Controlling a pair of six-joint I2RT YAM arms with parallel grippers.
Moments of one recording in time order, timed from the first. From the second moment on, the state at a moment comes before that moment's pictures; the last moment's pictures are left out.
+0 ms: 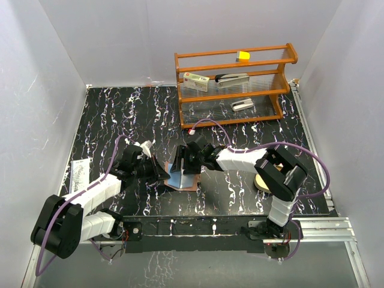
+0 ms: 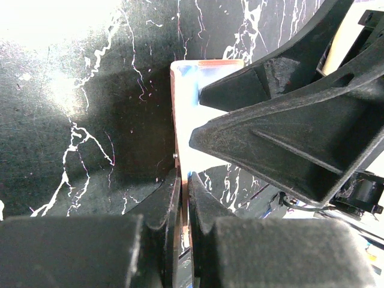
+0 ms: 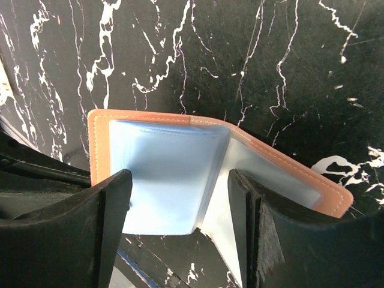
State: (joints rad) left arm -0.42 1.14 0.41 -0.07 0.44 -0.75; right arm 0.84 1.79 1.01 -0.03 -0.21 0.89
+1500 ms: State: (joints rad) left arm -0.43 1.13 0.41 -0.10 0.43 -0.75; right arm 0.86 1.78 1.04 -0.11 -0.07 0.84
